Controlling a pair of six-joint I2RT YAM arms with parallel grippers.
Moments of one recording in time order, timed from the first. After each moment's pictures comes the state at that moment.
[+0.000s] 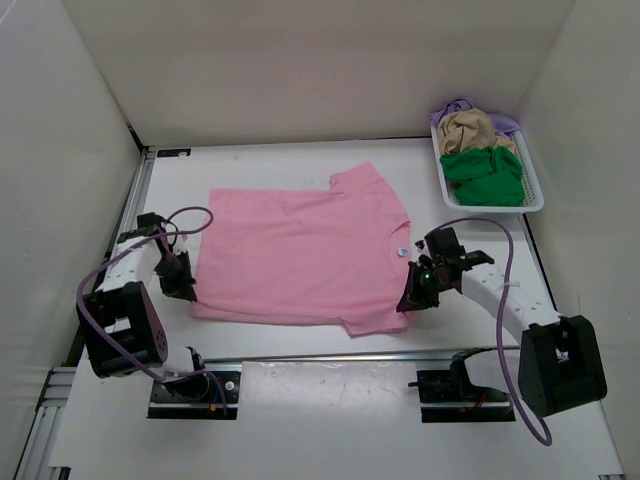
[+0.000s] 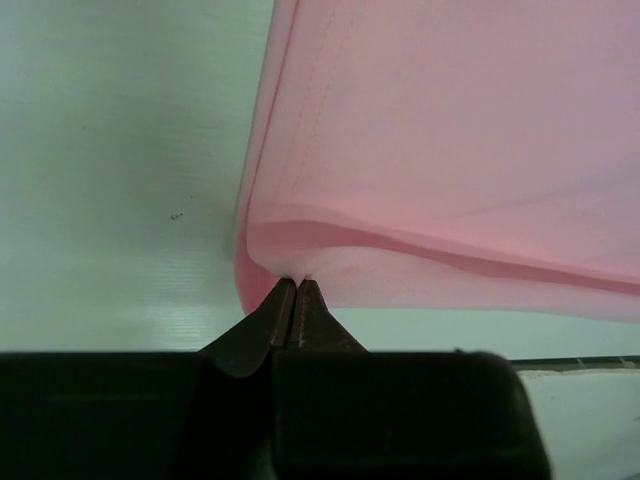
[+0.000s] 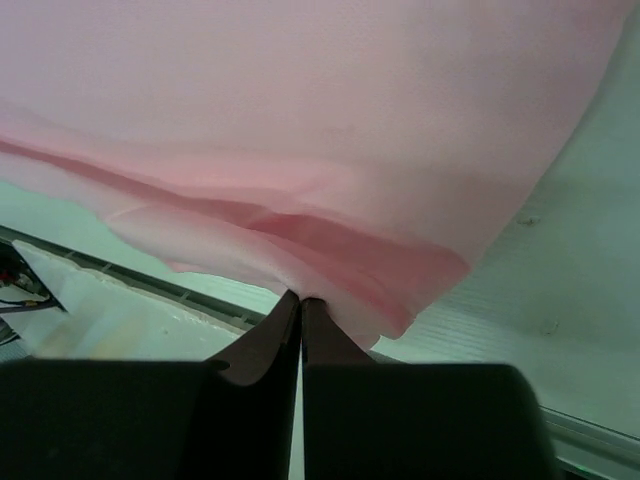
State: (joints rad) left arm 0.27 1.42 0.86 -0.90 0.15 -0.01; right arm 0.31 1.21 0.63 -0.67 -0.38 0.46
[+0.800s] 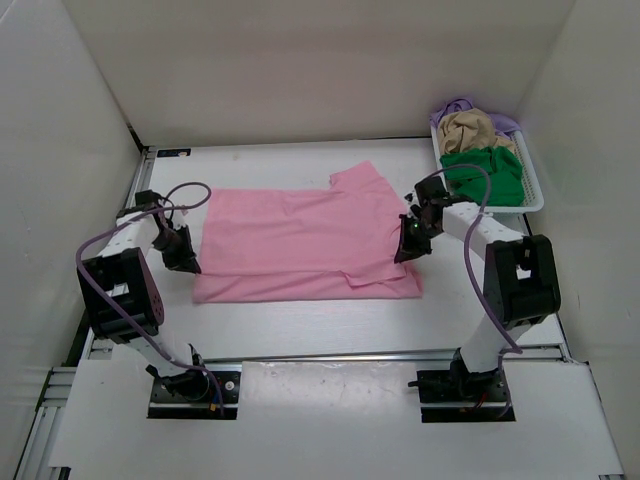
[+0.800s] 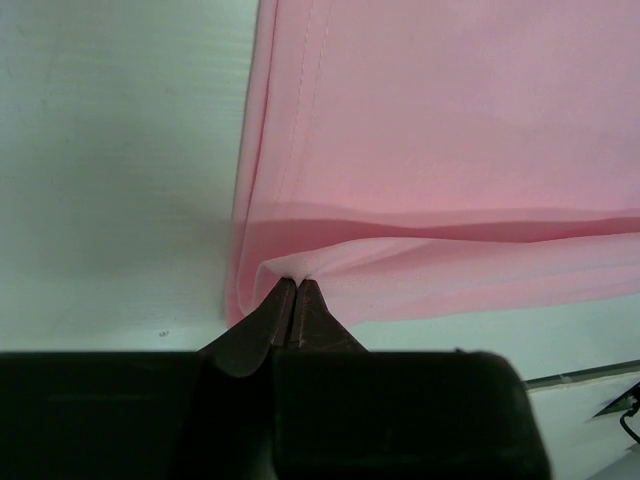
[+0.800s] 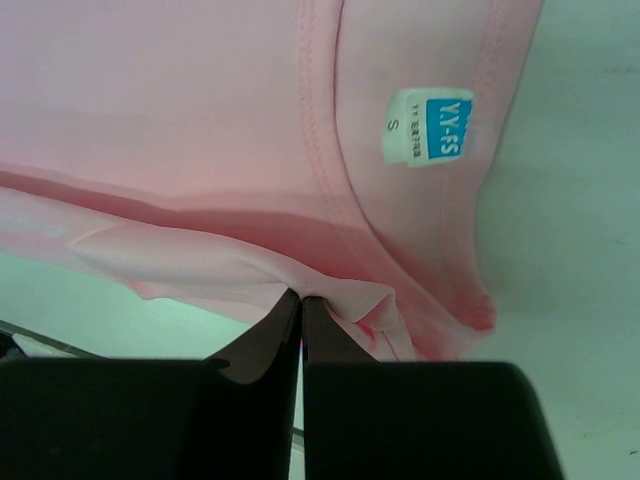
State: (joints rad) left arm 0.27 1.62 1.08 -0.84 0.27 -0.01; right arm 0.25 1.68 1.12 -0.71 -0.30 0.28
